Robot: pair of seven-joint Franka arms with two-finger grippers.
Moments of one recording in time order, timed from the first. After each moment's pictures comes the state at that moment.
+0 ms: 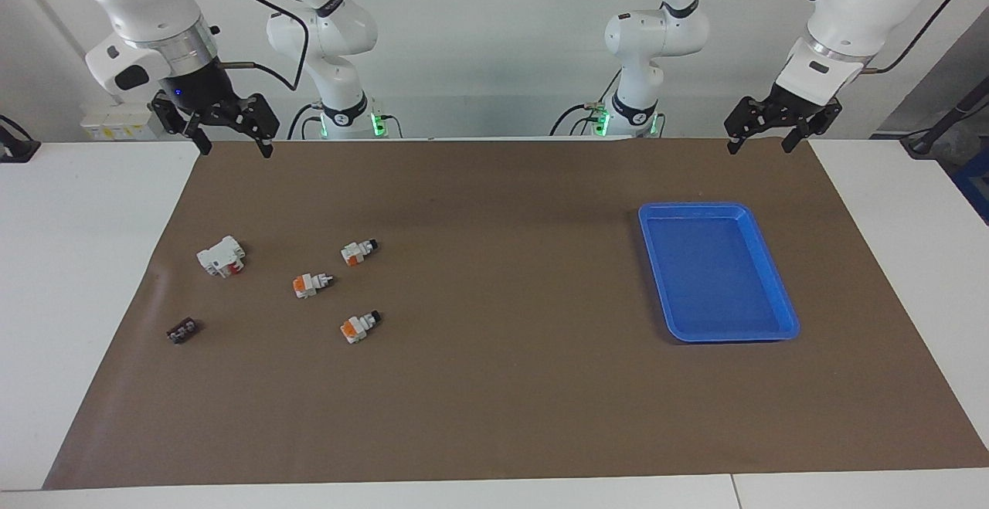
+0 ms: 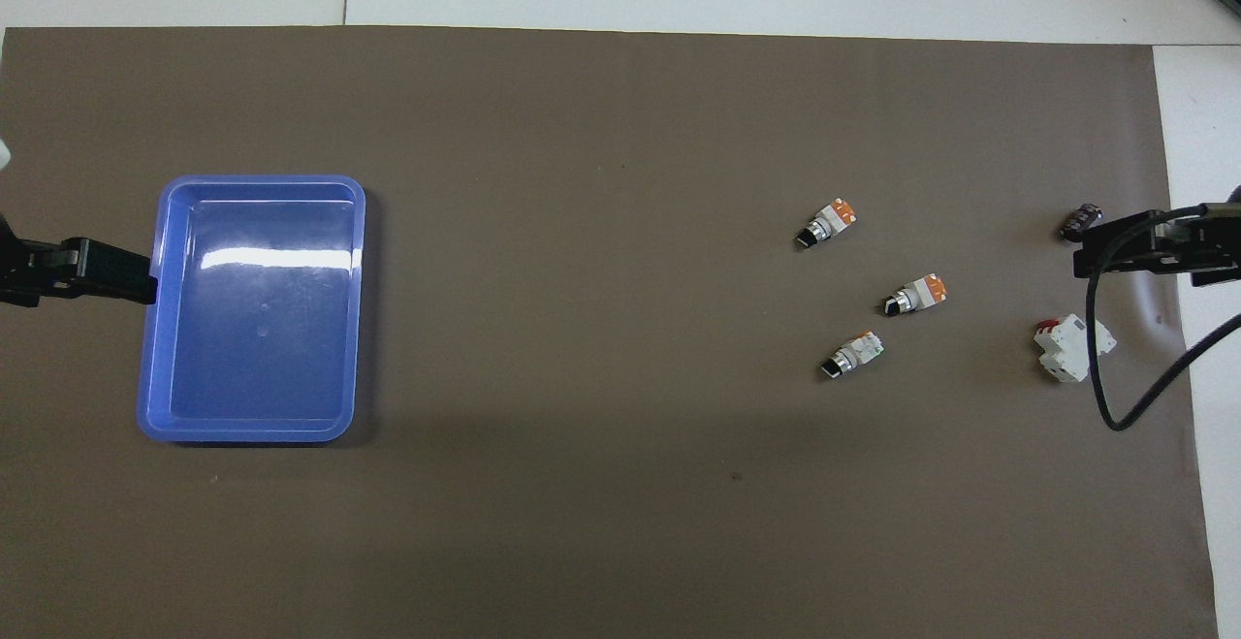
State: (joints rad) left arm -0.02 -0.07 -0.04 -1.64 -0.01 1.52 -0.02; right arm 0.06 -0.03 -0.06 -1.56 -0.01 1.52 0.09
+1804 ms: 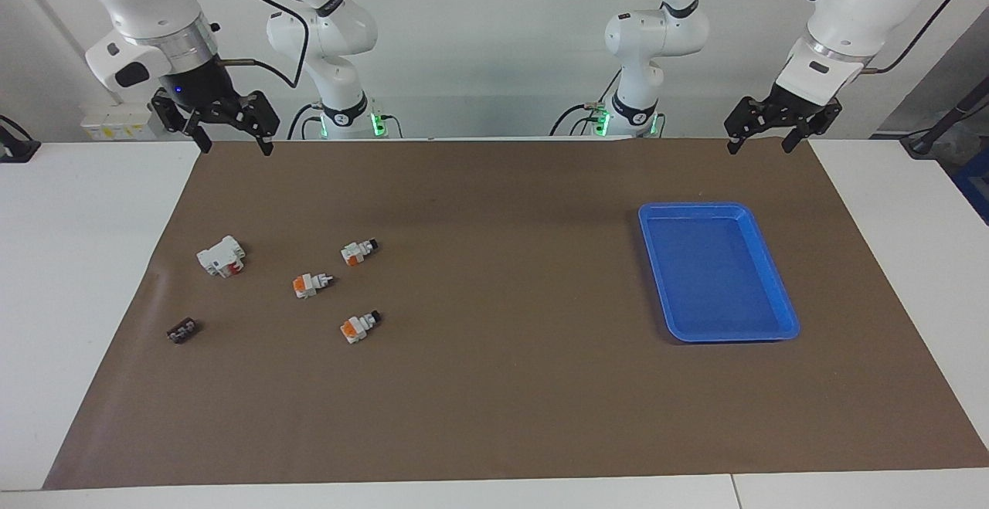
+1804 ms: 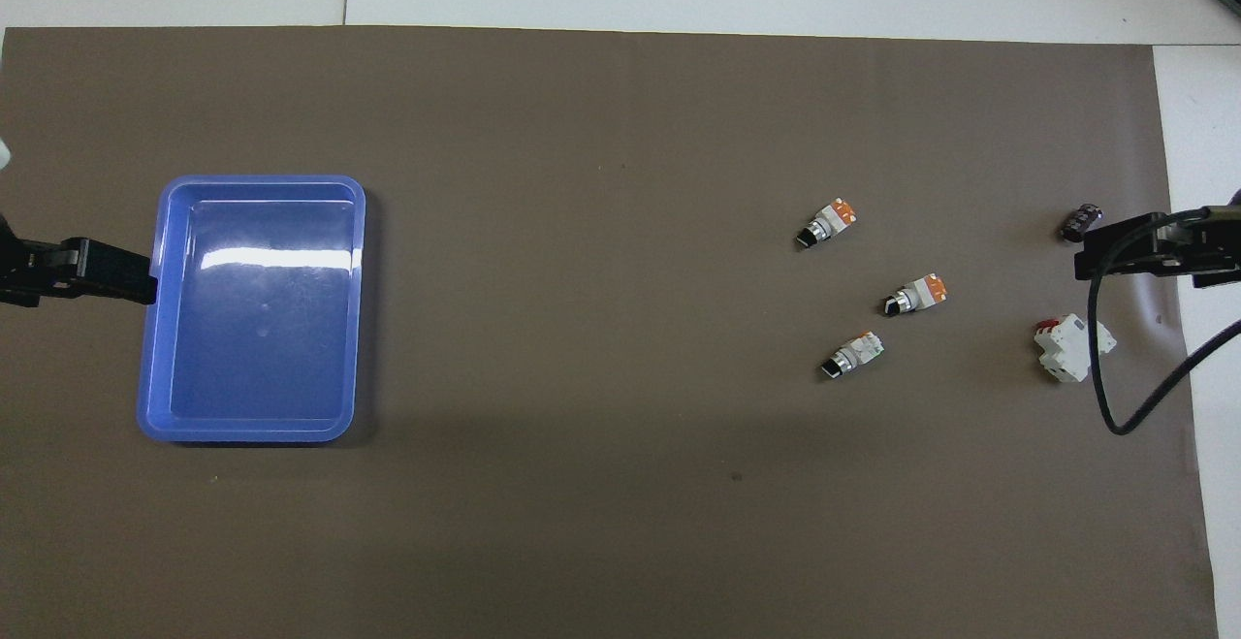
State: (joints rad) left arm -0.02 -0.07 -0.04 -1.64 -0.01 1.52 -0.02; right arm 0.07 -0.04 -0.06 -1.56 -0.01 1.51 0.09
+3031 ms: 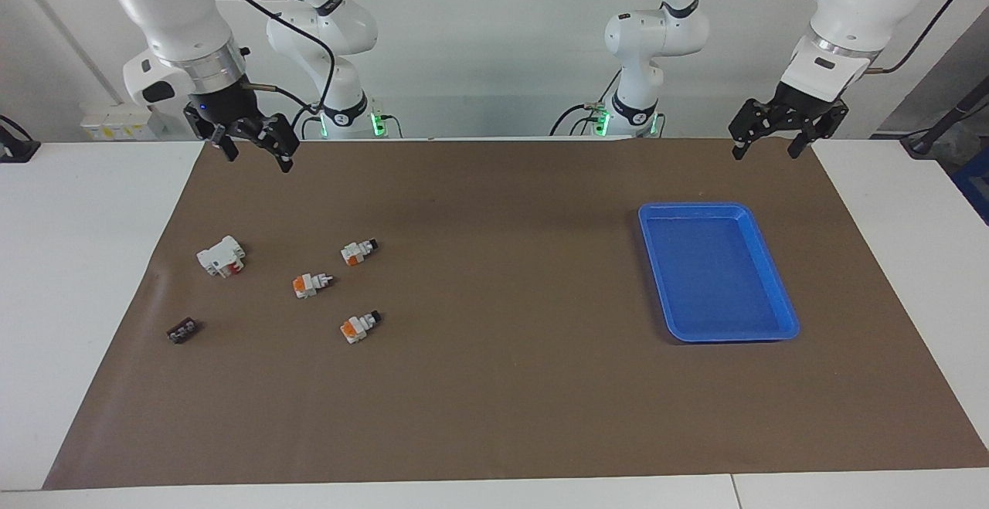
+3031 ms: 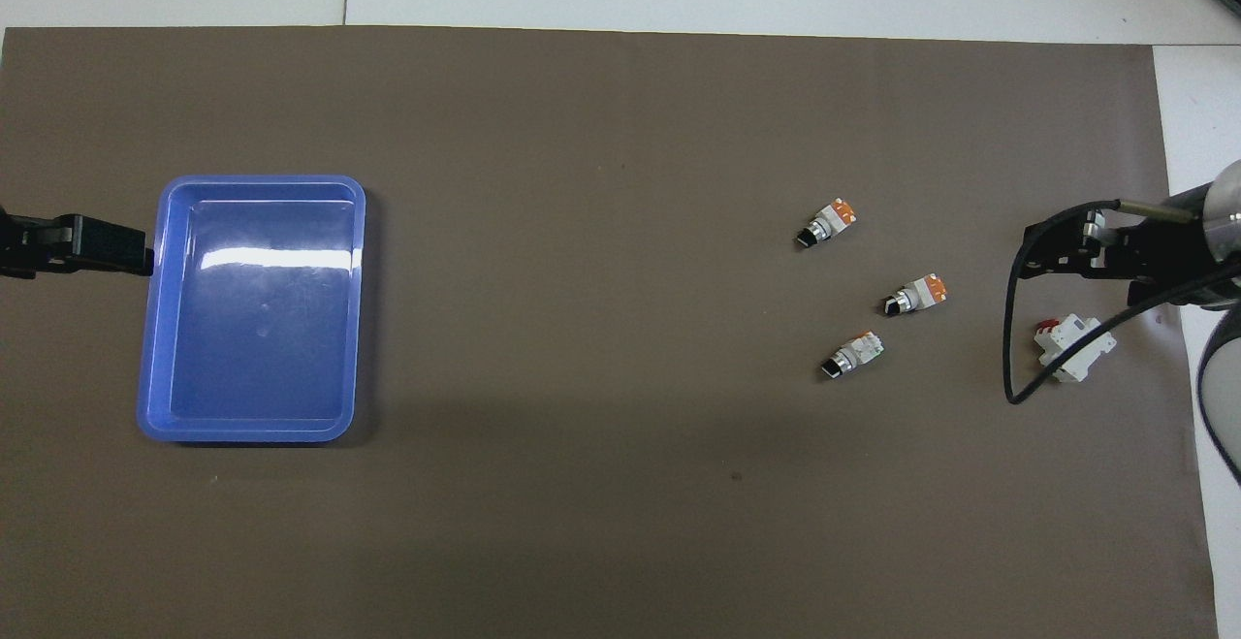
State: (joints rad) left arm -0.02 -0.07 -0.04 -1.64 -0.01 1.62 -0.02; right arm 0.10 -0.07 -0.04 -1.68 -0.01 1.61 0.32
